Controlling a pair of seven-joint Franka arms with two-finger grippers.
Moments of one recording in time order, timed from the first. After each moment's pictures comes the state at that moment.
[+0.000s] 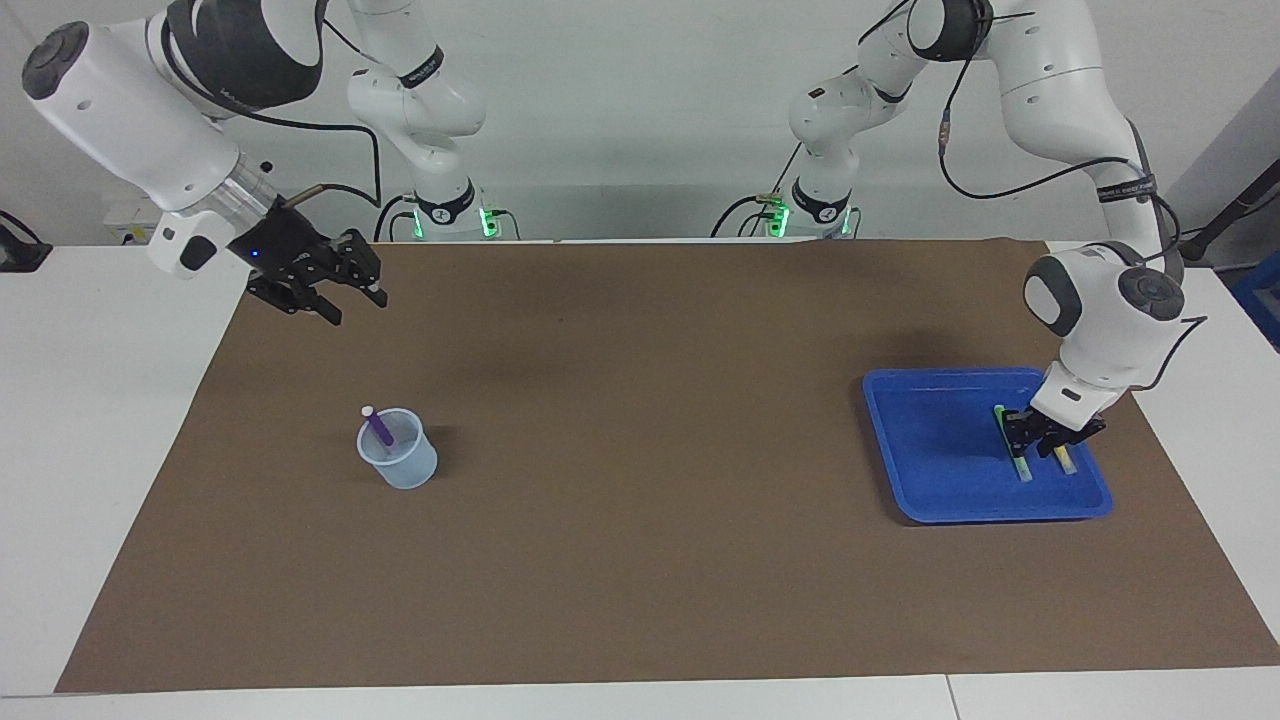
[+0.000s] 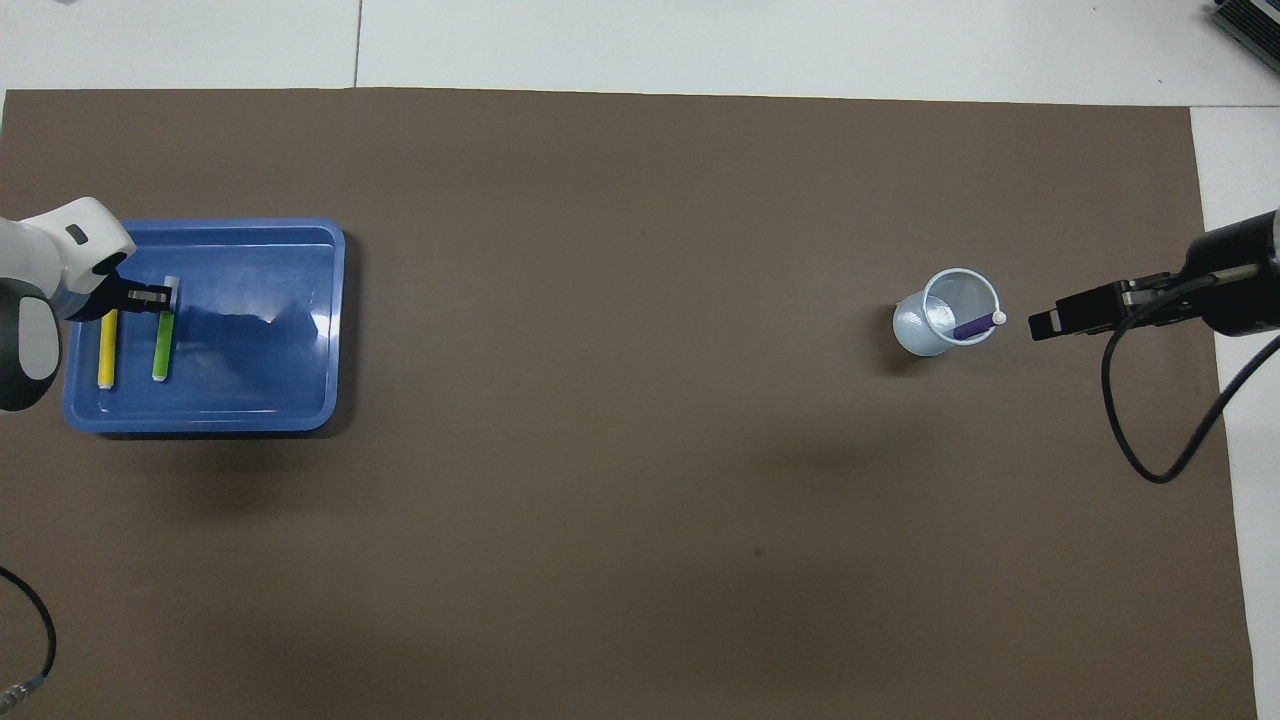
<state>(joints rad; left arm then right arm) 0.38 0.41 -0.20 -1.85 0.20 2.37 0.22 -0.19 0.04 0.13 -1.66 0.33 1.63 -0.17</state>
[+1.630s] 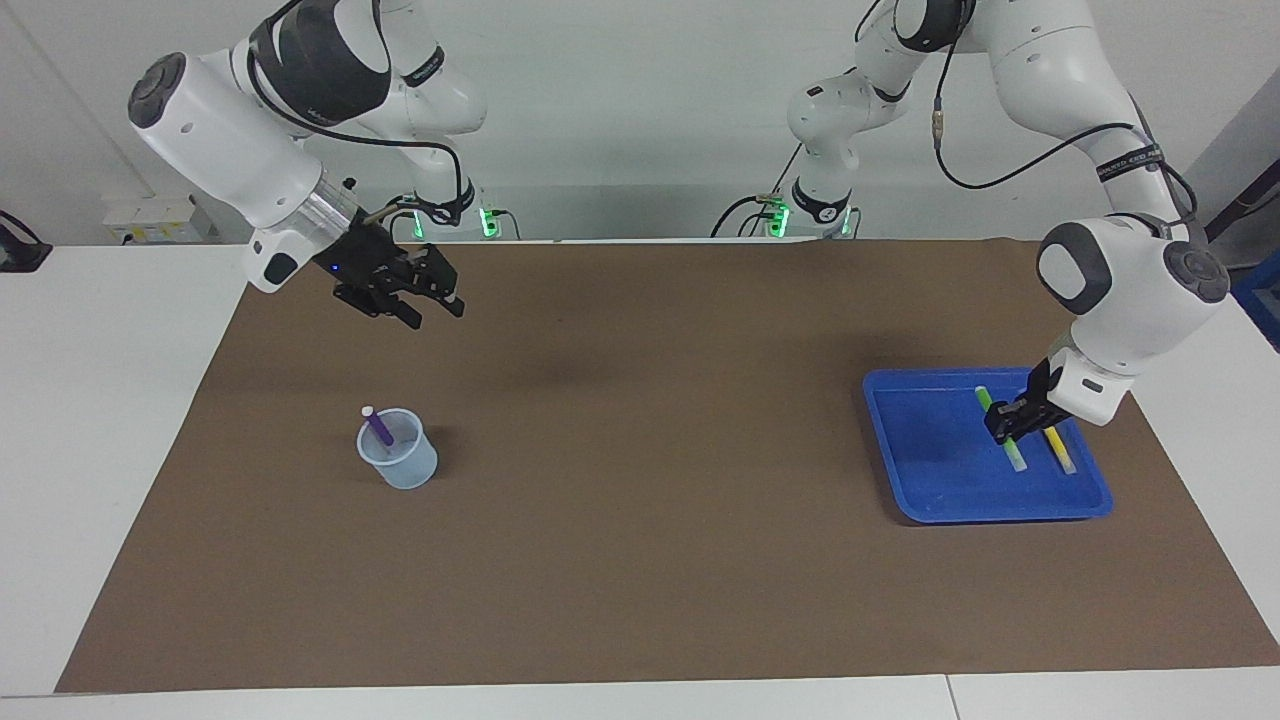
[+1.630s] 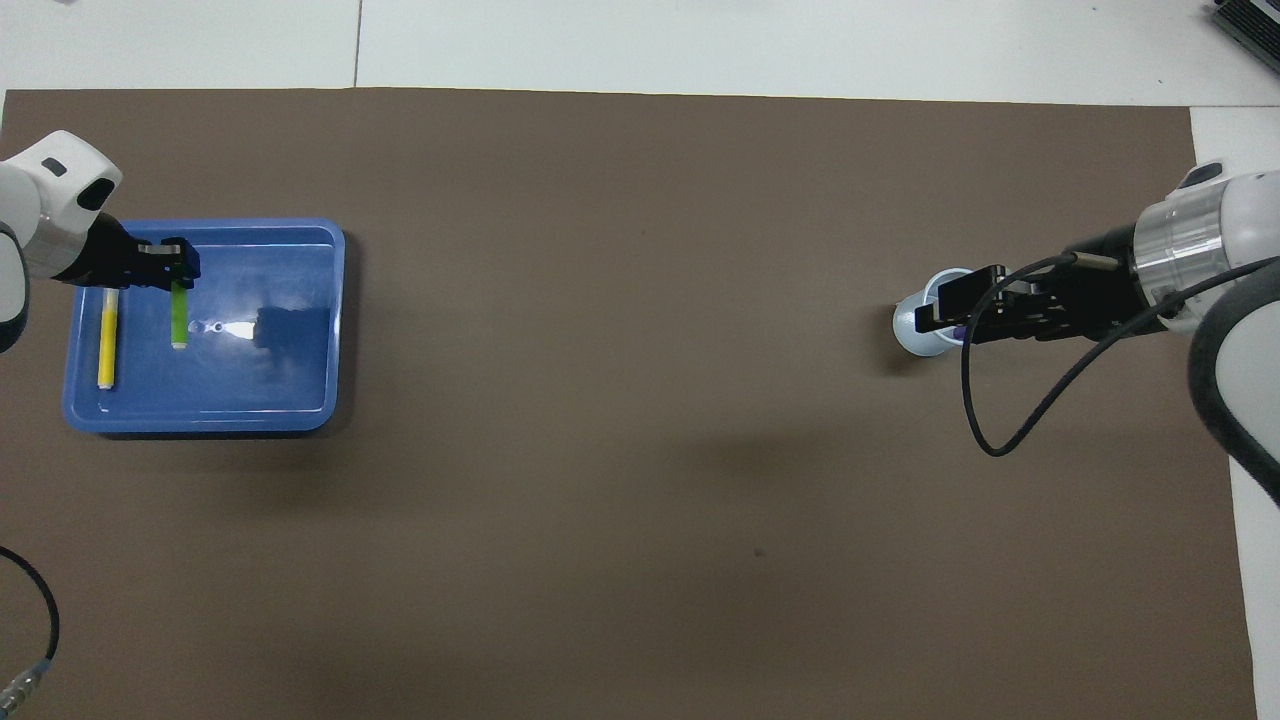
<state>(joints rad) 0.30 0.36 -0.23 -1.68 -0.05 2.06 -0.06 -0.09 0.03 0.13 -1.74 0.45 1.75 0.03</state>
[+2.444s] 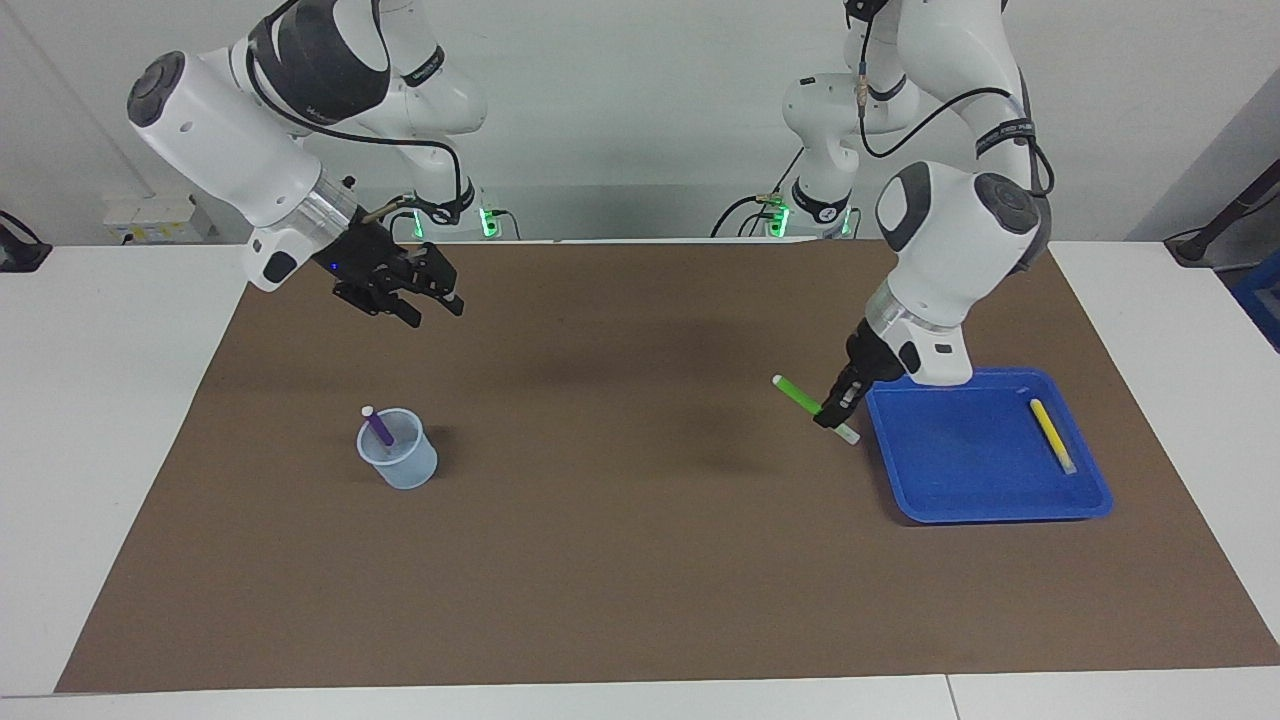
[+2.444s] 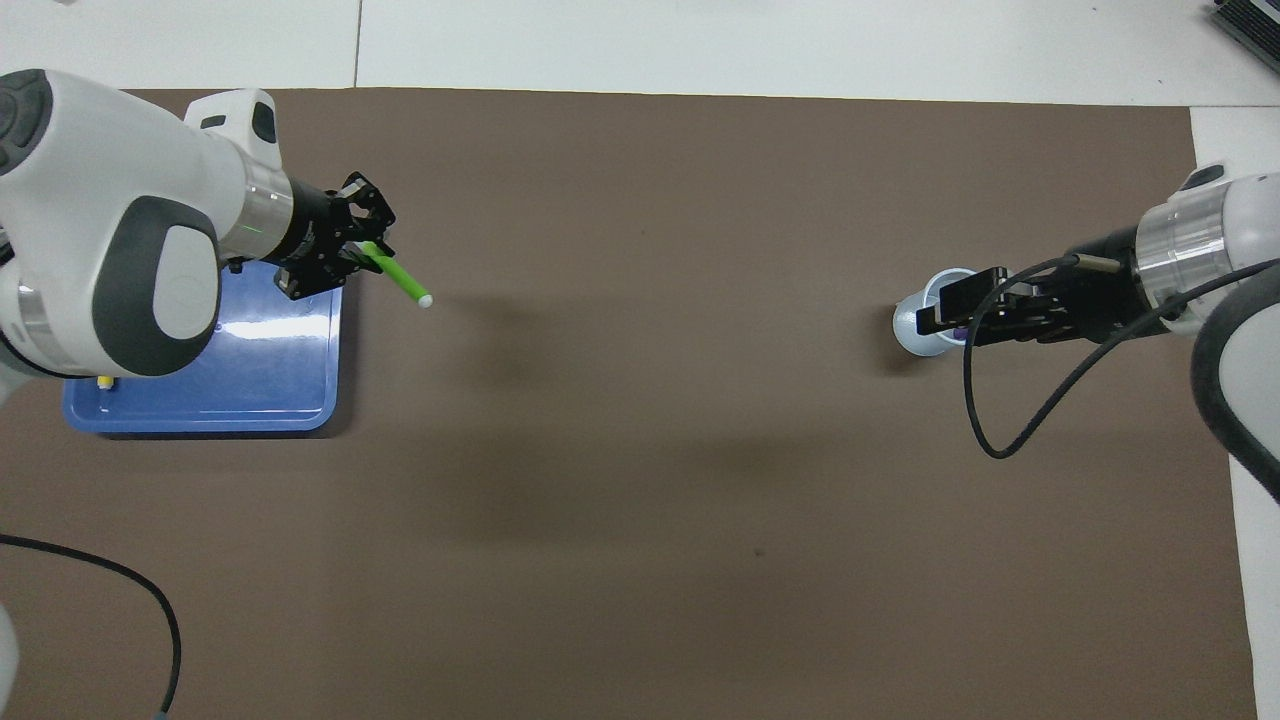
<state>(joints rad) -0.11 0.26 -0.25 -1.67 -0.22 2.13 -1.21 -0.09 0.02 0.13 -1.75 0.46 1.74 0.04</state>
